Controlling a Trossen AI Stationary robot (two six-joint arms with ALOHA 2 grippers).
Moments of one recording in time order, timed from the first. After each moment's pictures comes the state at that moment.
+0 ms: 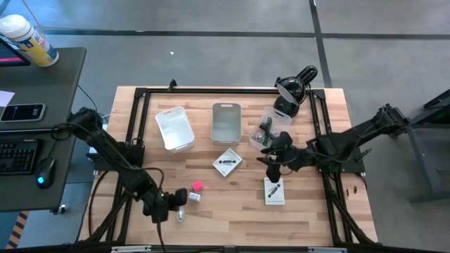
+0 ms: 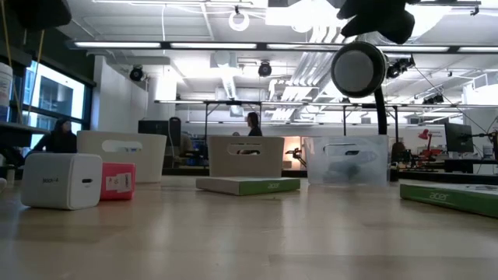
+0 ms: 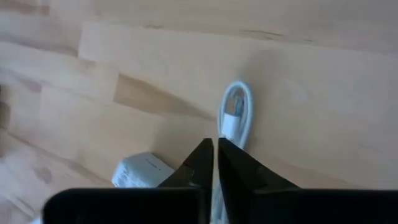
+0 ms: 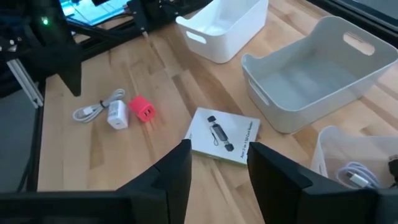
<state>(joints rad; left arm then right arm) -0.69 1.44 0.75 -0.34 -0.14 0.65 0.39 1.17 0.93 -0.44 0.51 0.69</state>
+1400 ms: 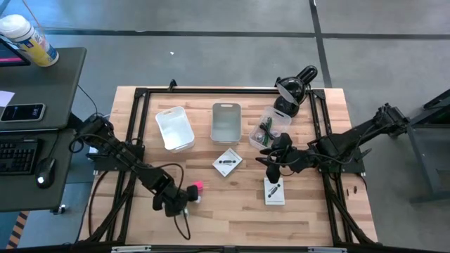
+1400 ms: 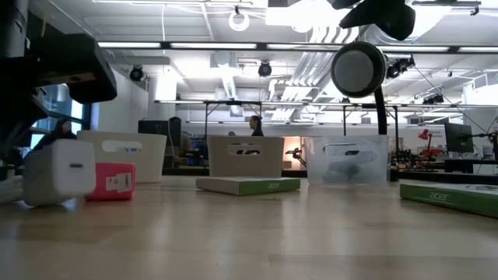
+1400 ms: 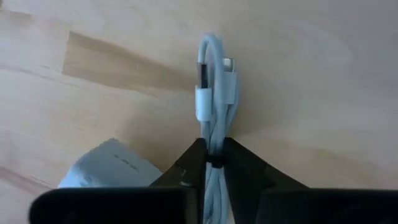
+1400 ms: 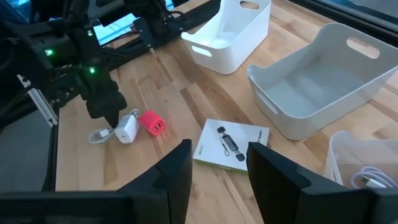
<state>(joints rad) -0.51 1.61 0.75 -0.28 0.06 0.75 0.42 1.17 0.93 -0.40 0.55 0.73</state>
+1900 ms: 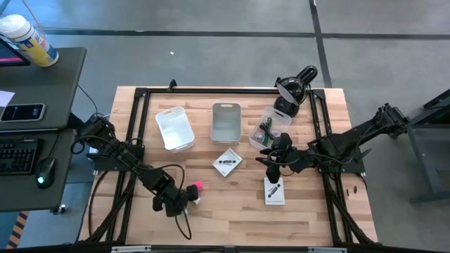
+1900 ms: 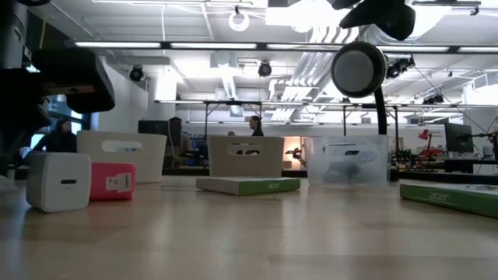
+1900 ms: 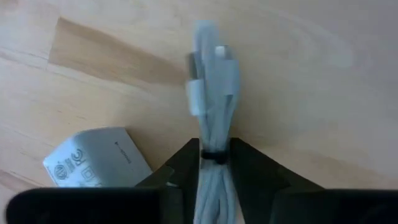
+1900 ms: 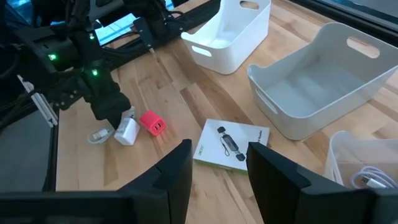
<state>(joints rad) -0.52 1.62 0.75 -0.28 0.06 0.70 0.42 1.17 0.93 -0.40 0.55 0.74</state>
